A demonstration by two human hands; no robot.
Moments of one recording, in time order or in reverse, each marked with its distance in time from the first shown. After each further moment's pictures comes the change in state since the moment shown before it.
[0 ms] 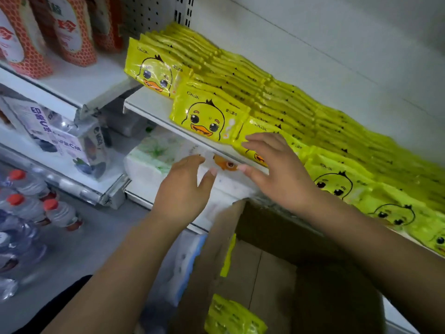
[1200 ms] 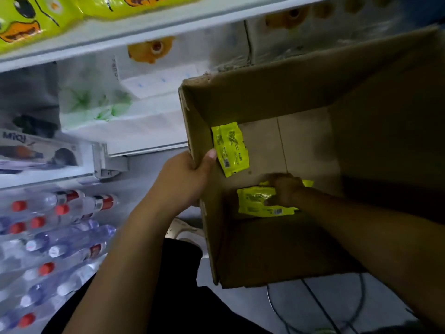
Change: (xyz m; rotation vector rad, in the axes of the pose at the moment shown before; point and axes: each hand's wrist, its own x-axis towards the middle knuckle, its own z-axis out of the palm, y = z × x) left_hand -0.055 -0.011 0.103 0.288 -0.727 -0.376; right_hand -0.316 0.024 0.260 0.344 -0.936 0.968
